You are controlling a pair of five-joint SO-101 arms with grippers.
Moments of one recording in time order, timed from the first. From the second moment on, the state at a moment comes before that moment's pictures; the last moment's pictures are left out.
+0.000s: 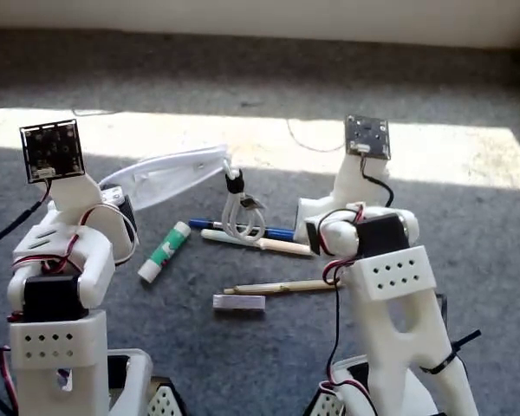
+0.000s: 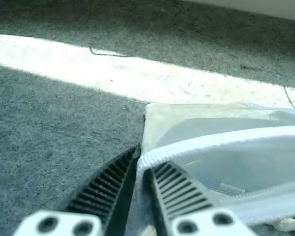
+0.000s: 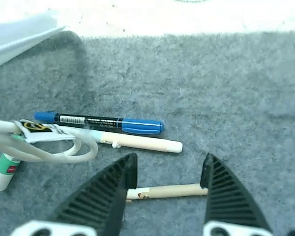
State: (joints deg) left arm -11.4 -59.9 44.6 62.6 12.8; right arm -17.4 -38.4 32.0 73.9 -17.2
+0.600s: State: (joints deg) left arm -11.4 -60.0 45.5 62.6 12.8; right arm -17.4 -31.3 29.8 81.5 -18.2
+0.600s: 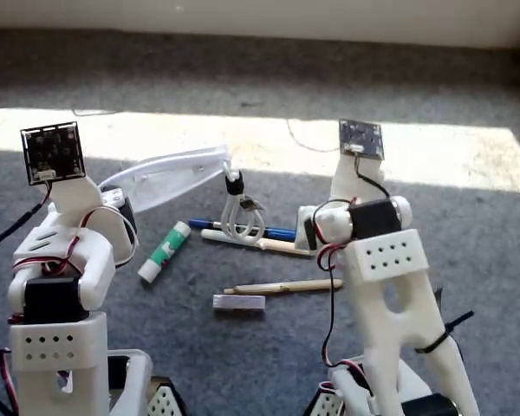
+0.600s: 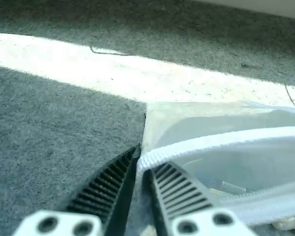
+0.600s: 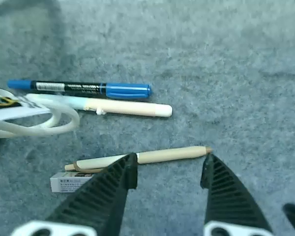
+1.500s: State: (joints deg) left arm -11.4 -60.0 45.6 62.6 12.8; right arm -24.2 -2.0 23.3 86.5 -44.0
